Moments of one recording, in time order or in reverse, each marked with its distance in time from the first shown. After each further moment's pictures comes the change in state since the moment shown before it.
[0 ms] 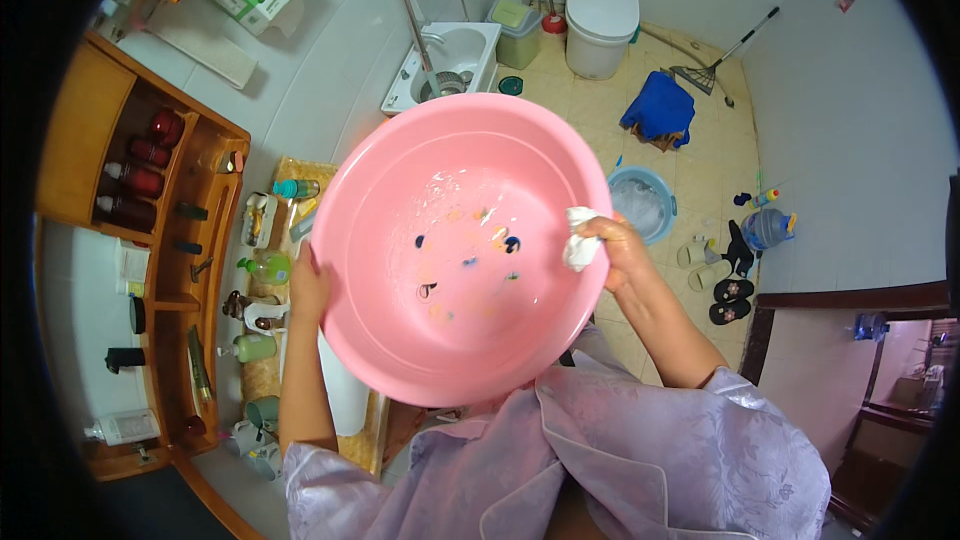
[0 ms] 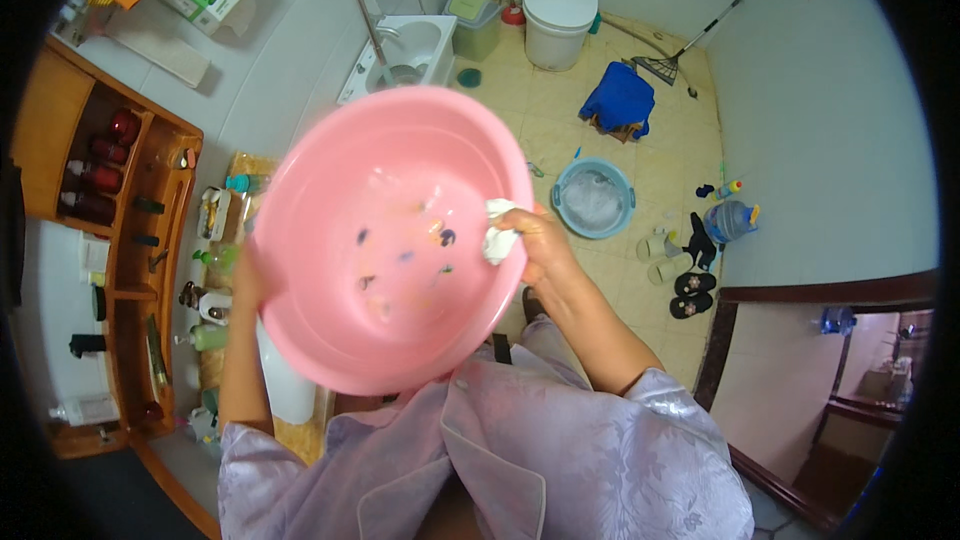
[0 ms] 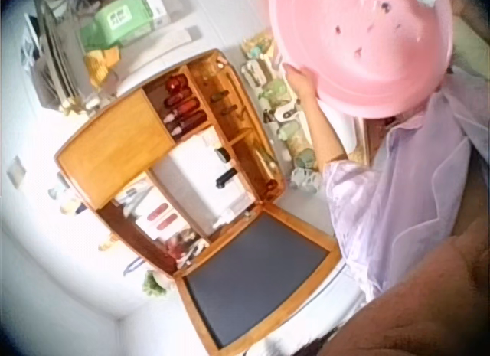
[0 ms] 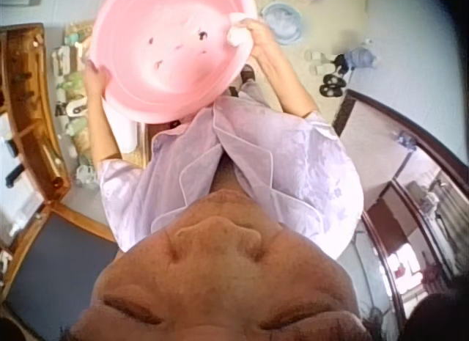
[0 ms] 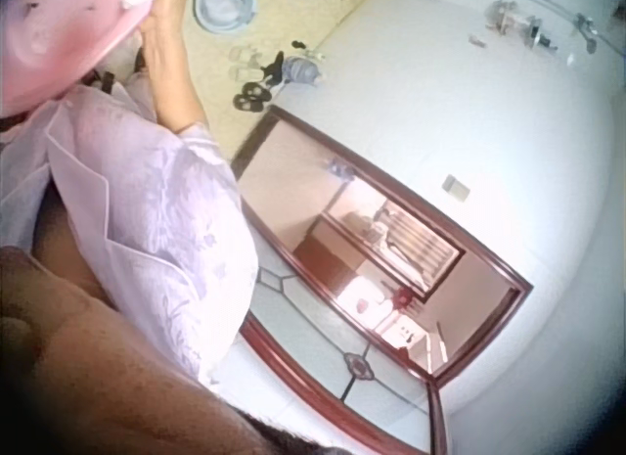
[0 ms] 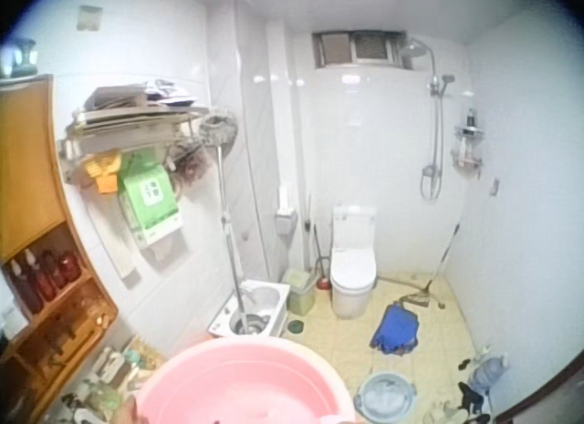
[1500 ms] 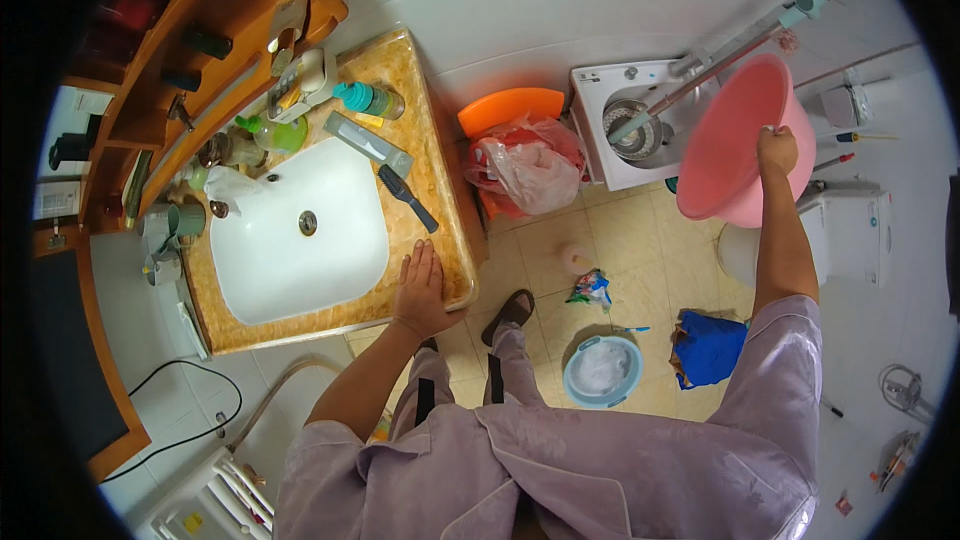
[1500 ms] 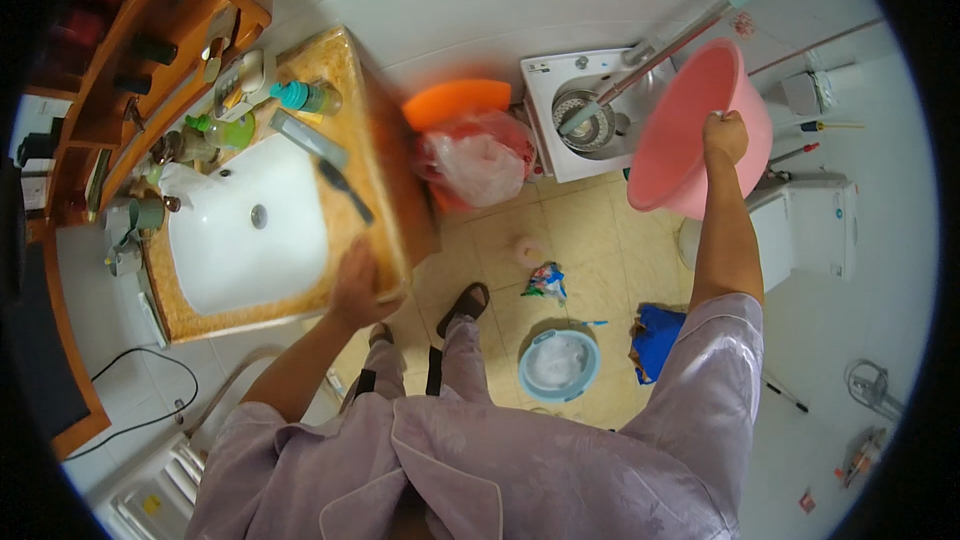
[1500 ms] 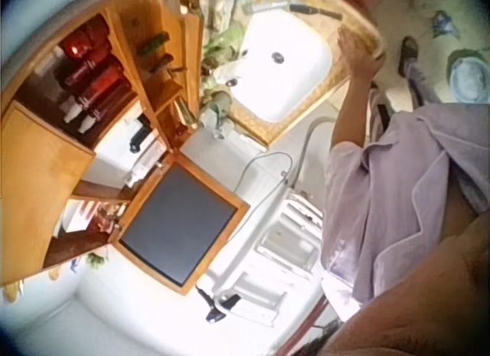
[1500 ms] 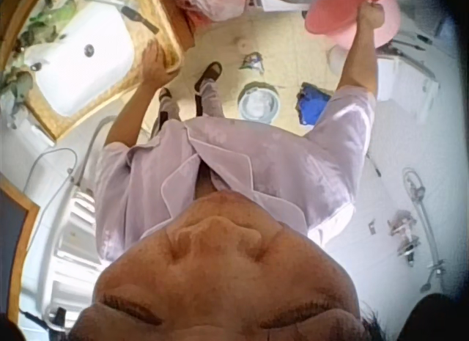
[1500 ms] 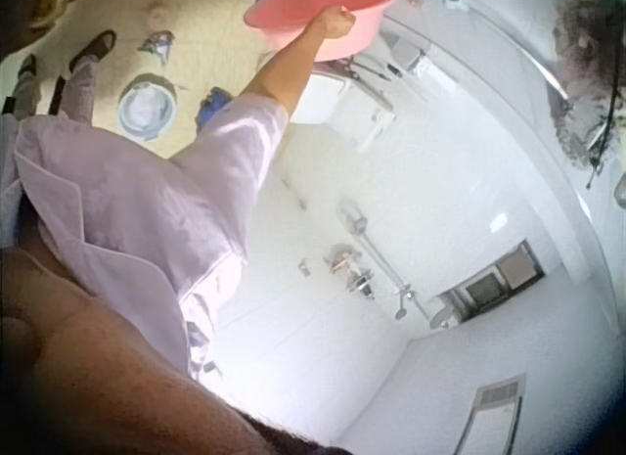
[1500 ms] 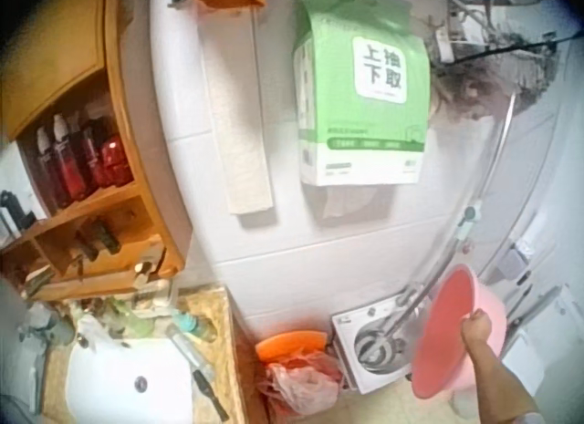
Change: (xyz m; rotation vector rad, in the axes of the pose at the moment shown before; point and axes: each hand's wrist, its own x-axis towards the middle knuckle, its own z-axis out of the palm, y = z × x) left_hand 0.133 0.069 0.227 0.014 0.148 -0.268; right_hand 0.745 -0.134 0.192 -2.112 0.223 -0.886
